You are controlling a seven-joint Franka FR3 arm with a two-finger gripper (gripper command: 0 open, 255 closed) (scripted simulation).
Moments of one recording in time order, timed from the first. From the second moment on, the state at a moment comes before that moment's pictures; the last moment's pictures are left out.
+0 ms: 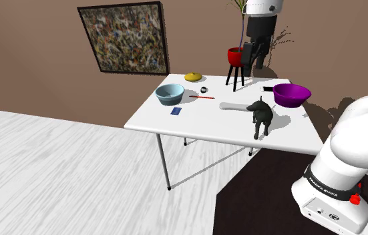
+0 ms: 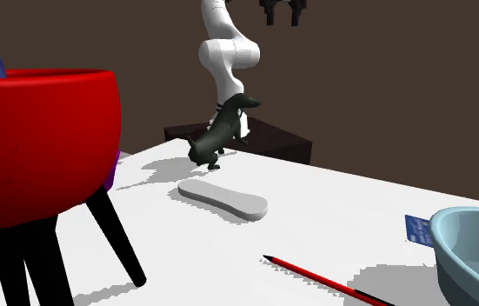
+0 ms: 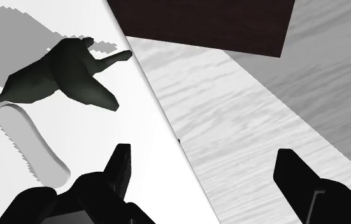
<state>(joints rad) -0.01 -0.76 0.03 -2.40 0.06 1.61 -0.09</state>
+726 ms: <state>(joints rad) -0.04 -0.63 -0.12 -2.51 -0.04 1.85 -0.33</state>
